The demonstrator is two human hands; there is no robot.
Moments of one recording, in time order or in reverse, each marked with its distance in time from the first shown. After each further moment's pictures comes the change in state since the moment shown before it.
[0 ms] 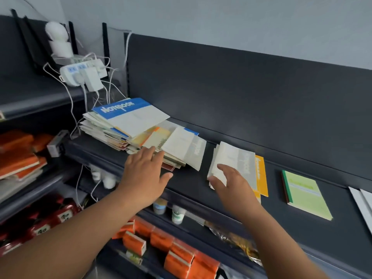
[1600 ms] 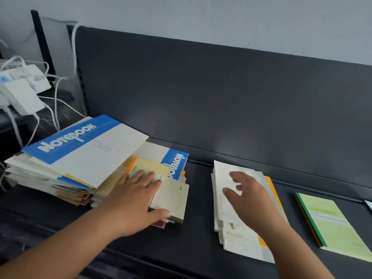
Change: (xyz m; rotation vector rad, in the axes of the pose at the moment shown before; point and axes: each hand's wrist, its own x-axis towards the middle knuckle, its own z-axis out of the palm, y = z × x) left_hand 0.143 -0.040 0.036 0.127 -0.405 0.313; right_hand 0.115 0.008 -0.004 -0.042 0.144 0.258
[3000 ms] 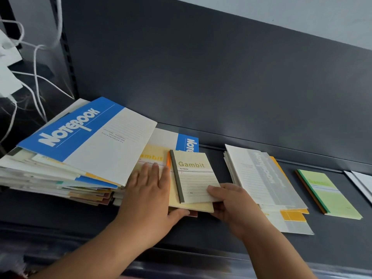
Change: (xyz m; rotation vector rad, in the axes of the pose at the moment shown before) left_hand -0.007 -0.048 0.029 -0.127 0.234 0.084; right_hand -0.021 -0.070 0.095 1.018 -0.150 0.573
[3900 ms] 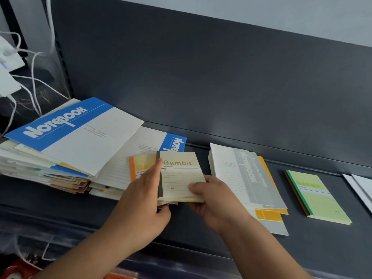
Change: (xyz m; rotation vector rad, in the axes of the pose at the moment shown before) left_hand -0.021 0.062 0.000 -0.488 0.115 -0.051; right_hand -0.007 -0.011 -0.031 0.118 -0.193 -0.009
